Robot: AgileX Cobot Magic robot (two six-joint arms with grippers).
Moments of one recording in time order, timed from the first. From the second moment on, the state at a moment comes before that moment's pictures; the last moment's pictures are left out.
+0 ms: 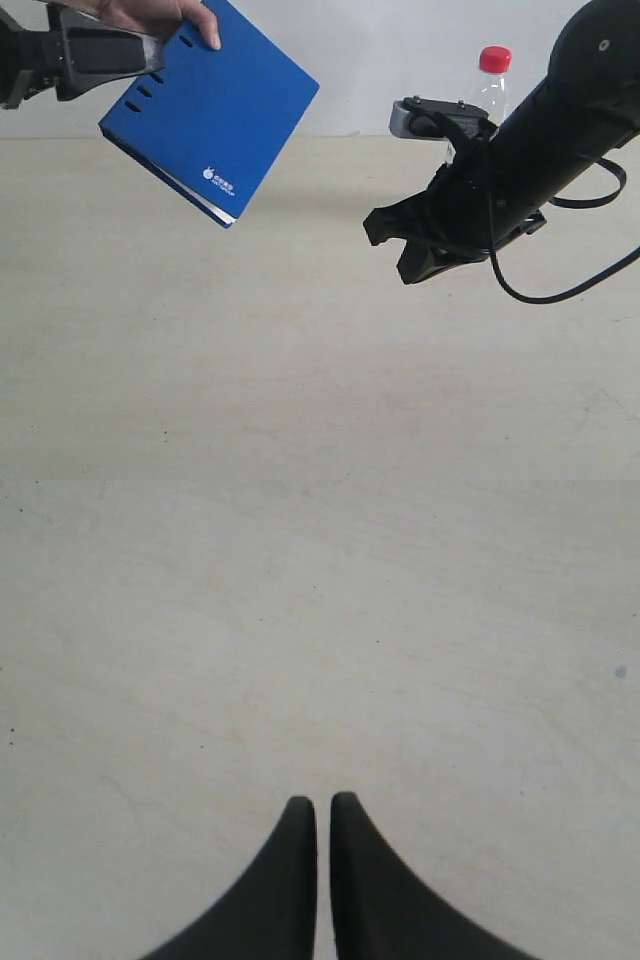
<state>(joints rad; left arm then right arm) 0.05 1.42 -0.91 1.55 -0.90 -1.57 0.42 1.64 -1.07 0.46 0.77 -0.26</state>
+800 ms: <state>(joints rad) 0.17 0.59 -0.43 1.41 -0.69 -1.52 0.42 0.79 -0.71 0.46 0.31 -0.37</state>
